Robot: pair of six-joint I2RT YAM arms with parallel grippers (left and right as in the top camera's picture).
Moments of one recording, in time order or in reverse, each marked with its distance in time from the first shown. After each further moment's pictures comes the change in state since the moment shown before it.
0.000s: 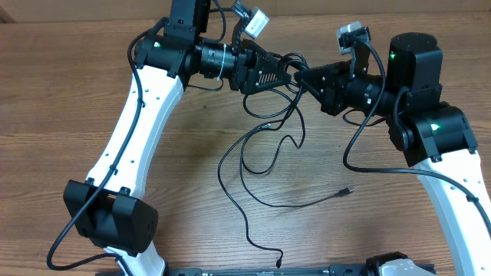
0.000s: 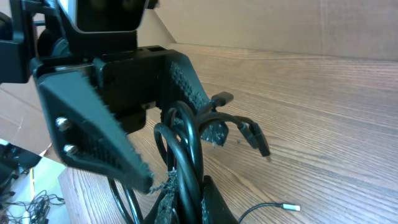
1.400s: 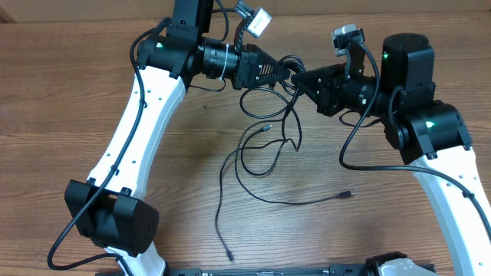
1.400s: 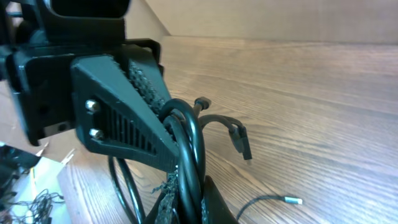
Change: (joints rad) left arm -0.008 -0.001 0.000 -0.001 -0.012 -0.068; right arm 0.021 0.017 0.002 -0.045 0.053 0.002
